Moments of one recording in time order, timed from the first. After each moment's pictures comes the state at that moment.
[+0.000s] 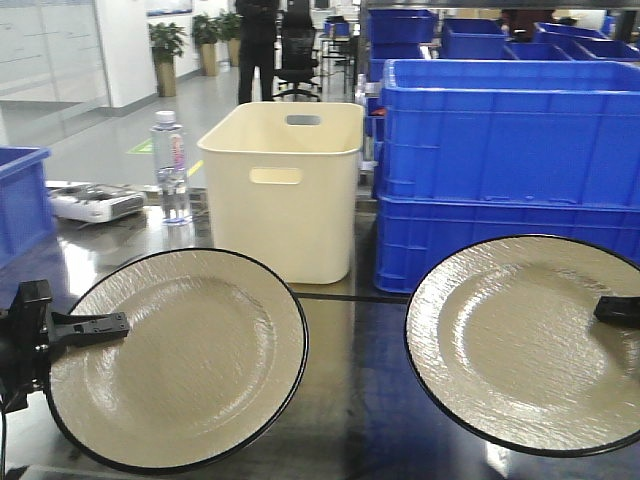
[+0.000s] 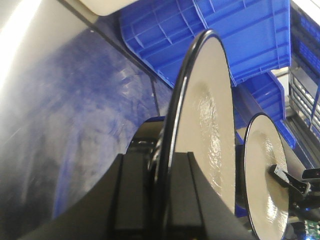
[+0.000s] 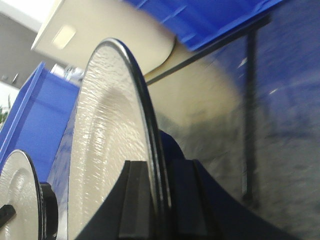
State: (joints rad) left arm 0.23 1.54 -0.96 -1.62 1.04 0.84; right arm -0.44 1.34 -1.02 1.30 0.97 -0.66
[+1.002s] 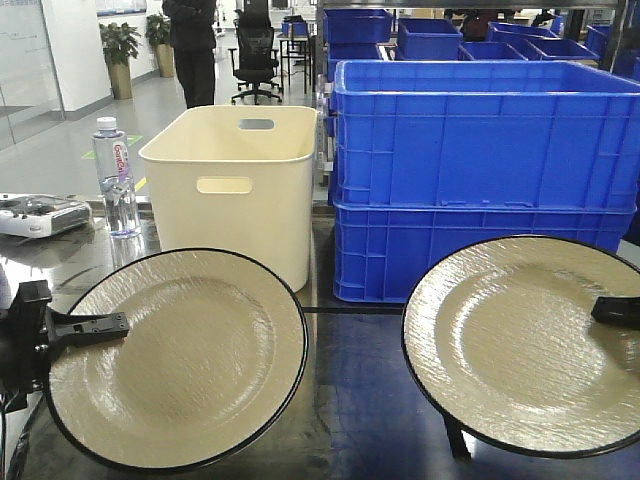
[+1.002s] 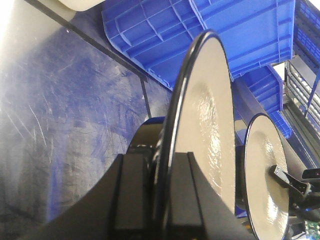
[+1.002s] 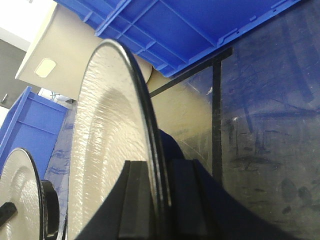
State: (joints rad) left arm 0.23 1.54 -0.96 -1.62 1.04 0.84; right arm -0.44 1.34 -1.02 1.30 0.97 -0.66
